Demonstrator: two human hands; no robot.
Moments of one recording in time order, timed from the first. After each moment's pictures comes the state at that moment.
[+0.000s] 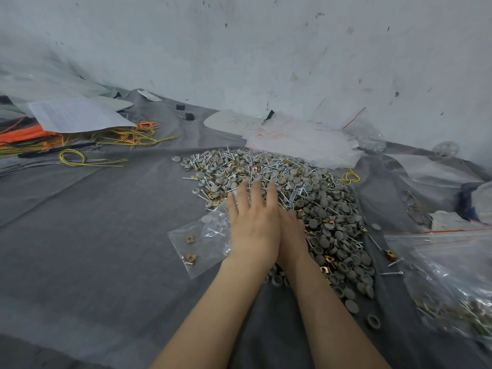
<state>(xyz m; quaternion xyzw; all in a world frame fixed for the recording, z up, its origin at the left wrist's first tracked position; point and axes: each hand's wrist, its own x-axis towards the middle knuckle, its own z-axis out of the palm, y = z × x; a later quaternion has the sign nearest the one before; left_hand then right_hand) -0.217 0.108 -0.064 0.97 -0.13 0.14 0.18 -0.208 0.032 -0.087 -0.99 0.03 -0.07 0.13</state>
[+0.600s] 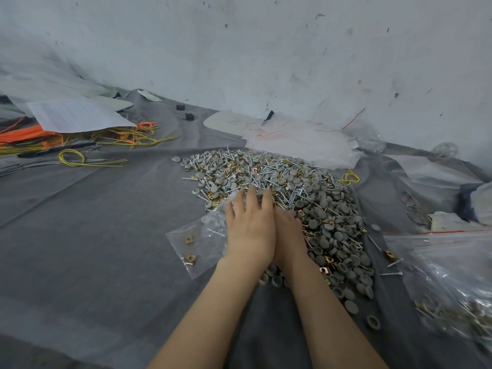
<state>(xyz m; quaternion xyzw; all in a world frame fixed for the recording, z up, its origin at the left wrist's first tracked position) -0.213 0.113 -0.068 0.97 -0.13 0.09 0.20 -0.204 0.032 -0.089 -0.99 0.00 -0.07 0.08</state>
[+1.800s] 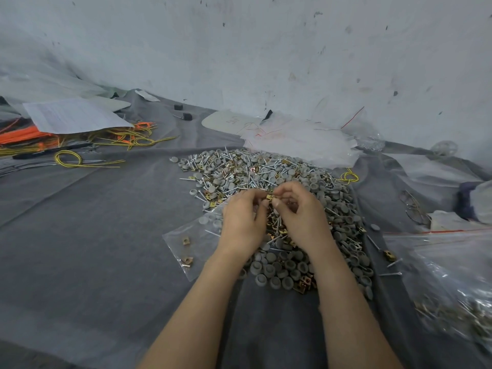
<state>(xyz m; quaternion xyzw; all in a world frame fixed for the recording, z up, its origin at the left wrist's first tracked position) -0.190 0.121 -0.082 0.84 -0.15 0.17 0.50 -0.206 0.002 -0.067 -0.86 -0.06 -0.24 0.44</state>
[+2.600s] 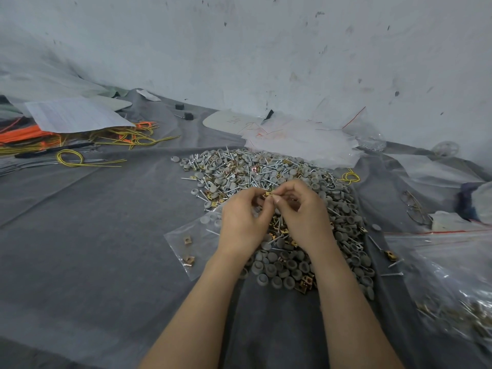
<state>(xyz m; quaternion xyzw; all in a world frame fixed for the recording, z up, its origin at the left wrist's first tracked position) -0.192 0.122 -0.081 0.80 -0.15 0.24 0.53 -0.207 0.005 -0.067 -0.84 -0.08 -0.27 0.46</state>
